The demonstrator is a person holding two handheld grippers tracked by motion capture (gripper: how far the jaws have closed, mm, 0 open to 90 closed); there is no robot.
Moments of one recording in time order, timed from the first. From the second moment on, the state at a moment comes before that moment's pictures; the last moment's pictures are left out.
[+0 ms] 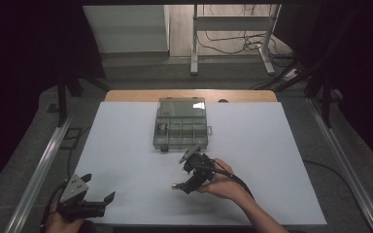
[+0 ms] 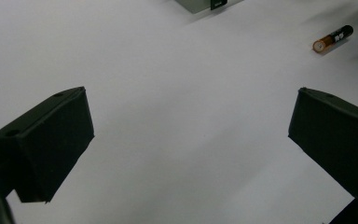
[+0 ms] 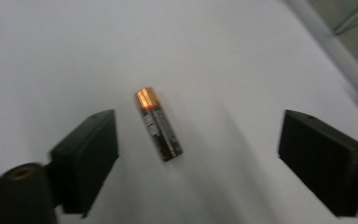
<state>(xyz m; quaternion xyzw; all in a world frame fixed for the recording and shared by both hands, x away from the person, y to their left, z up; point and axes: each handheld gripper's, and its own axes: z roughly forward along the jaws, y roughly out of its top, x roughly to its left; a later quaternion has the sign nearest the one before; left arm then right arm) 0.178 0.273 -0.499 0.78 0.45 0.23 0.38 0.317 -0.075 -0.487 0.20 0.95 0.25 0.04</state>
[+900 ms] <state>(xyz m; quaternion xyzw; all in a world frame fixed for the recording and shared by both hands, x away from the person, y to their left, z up) 0.177 0.273 -0.499 0.78 0.44 0.23 0.38 0.312 -0.063 -0.507 0.16 0.96 0.24 0.02</state>
